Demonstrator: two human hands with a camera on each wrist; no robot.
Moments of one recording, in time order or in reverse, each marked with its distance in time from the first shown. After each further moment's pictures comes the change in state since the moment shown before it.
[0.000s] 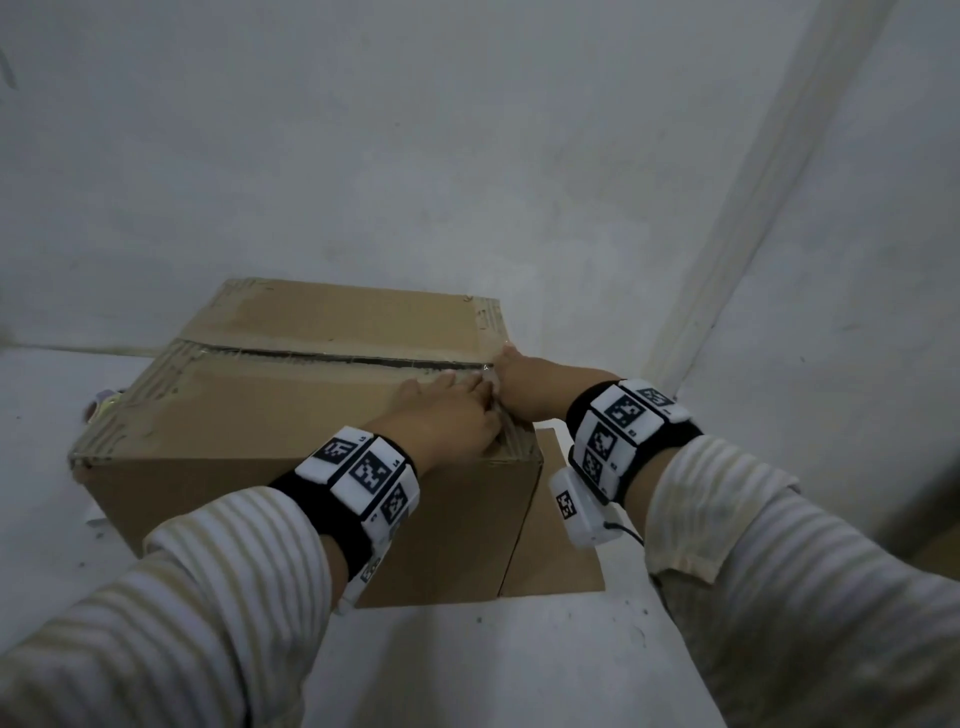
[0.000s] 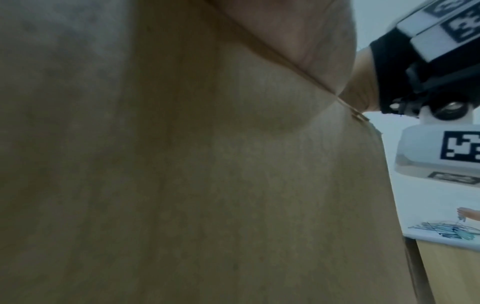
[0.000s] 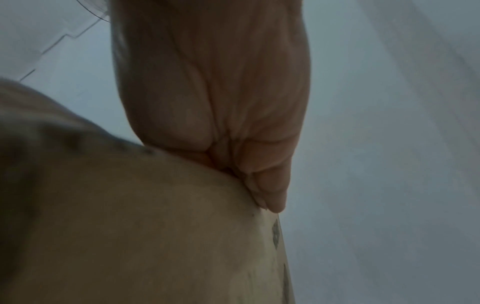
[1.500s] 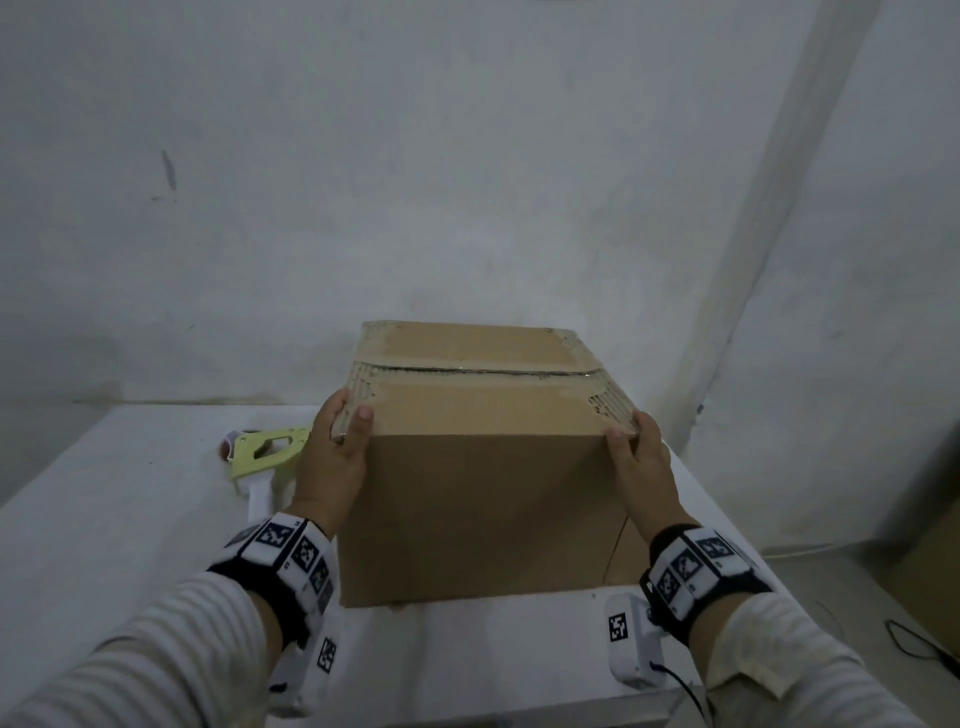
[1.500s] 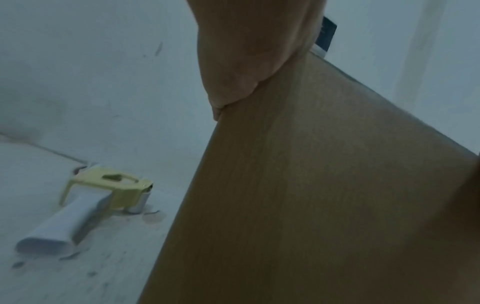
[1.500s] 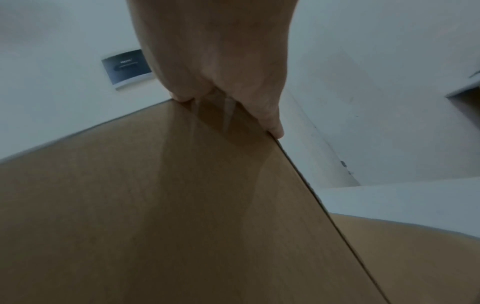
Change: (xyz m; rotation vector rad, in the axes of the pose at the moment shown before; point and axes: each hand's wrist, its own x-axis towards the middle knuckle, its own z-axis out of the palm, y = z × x) left_hand -0.151 -0.218 0.029 -1.111 0.749 -0.238; right_hand -0.063 -0.107 0.090 1.301 0.823 0.451
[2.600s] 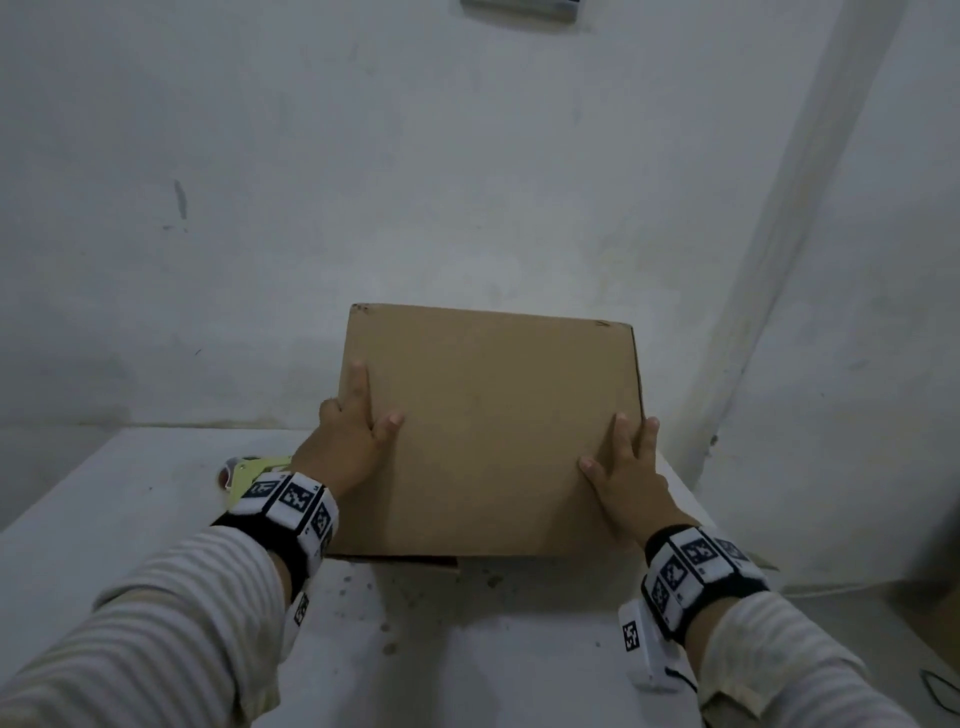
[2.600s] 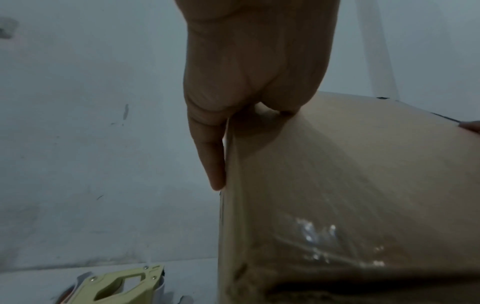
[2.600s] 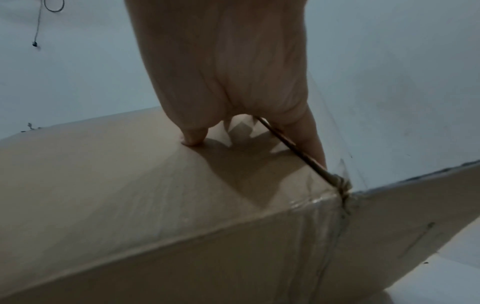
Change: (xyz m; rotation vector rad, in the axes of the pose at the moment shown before) left_hand 0.056 0.032 0.012 0.675 -0.261 -0.030; right_hand 0.043 -0.022 0.003 -0.504 -0.212 0.025
